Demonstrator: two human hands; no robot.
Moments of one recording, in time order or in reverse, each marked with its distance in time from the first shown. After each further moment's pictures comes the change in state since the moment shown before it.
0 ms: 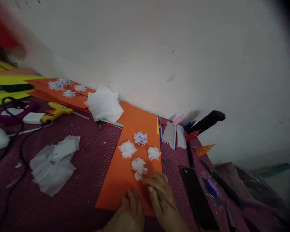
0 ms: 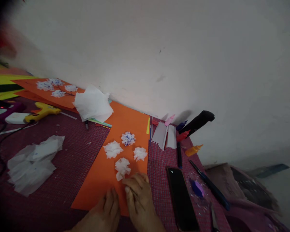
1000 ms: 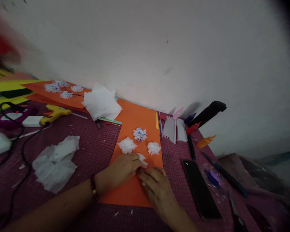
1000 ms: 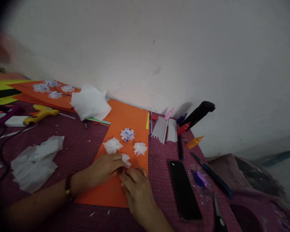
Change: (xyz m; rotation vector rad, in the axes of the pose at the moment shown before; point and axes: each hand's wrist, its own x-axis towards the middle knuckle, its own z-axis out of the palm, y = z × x) left_hand 0.052 -0.102 0.018 -0.839 -0.127 0.002; right_hand 0.007 -0.003 0.003 -0.100 -0.163 -0.048
